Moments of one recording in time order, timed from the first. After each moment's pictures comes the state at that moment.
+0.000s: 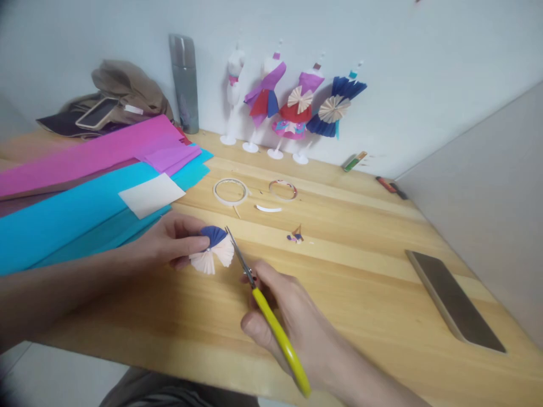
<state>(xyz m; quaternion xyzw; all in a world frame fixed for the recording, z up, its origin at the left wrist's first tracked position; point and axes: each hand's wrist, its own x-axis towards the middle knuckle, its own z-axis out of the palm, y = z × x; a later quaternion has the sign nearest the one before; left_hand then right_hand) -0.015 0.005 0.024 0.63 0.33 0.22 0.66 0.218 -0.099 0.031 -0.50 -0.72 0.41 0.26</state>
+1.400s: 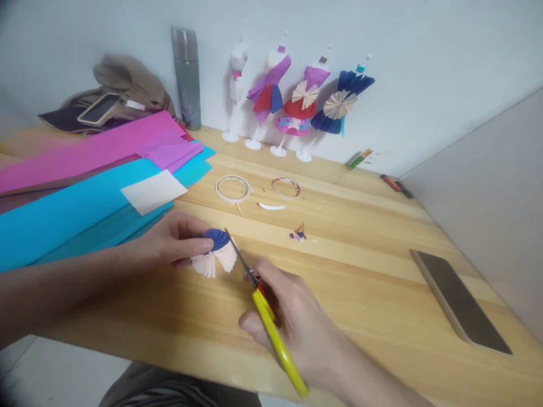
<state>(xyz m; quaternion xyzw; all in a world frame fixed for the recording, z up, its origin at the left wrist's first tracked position) -0.014 0.004 0.024 0.64 0.31 0.21 0.67 0.217 -0.097 0.031 -0.50 -0.77 0.34 0.21</state>
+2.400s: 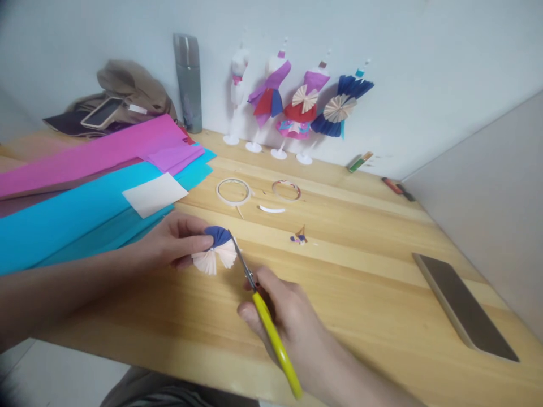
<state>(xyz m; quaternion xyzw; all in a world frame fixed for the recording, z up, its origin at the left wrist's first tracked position) -0.013 0.003 0.026 0.61 0.33 0.24 0.68 0.207 -0.099 0.028 -0.53 -0.75 0.34 0.23</state>
